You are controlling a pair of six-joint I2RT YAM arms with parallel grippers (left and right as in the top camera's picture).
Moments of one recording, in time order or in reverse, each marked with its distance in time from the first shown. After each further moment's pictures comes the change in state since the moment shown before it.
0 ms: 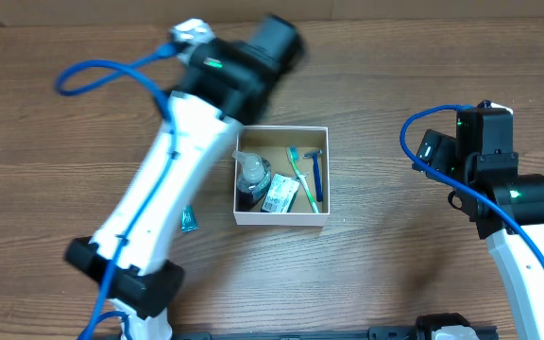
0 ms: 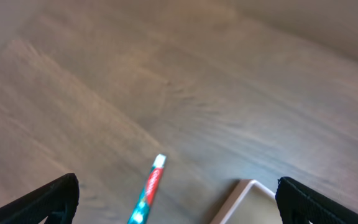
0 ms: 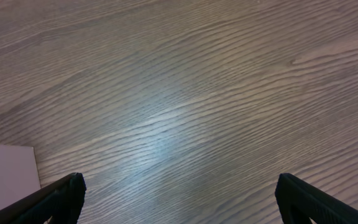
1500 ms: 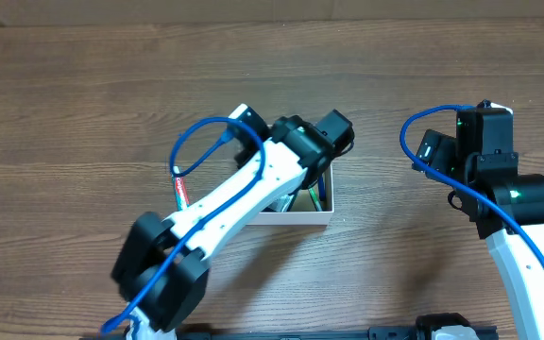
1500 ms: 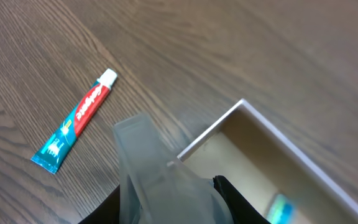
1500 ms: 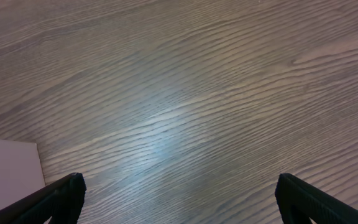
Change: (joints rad) left arm -0.268 0.034 -0.607 0.372 -0.069 -0.598; right arm 0.000 0.000 0.000 0.000 -0.003 -0.001
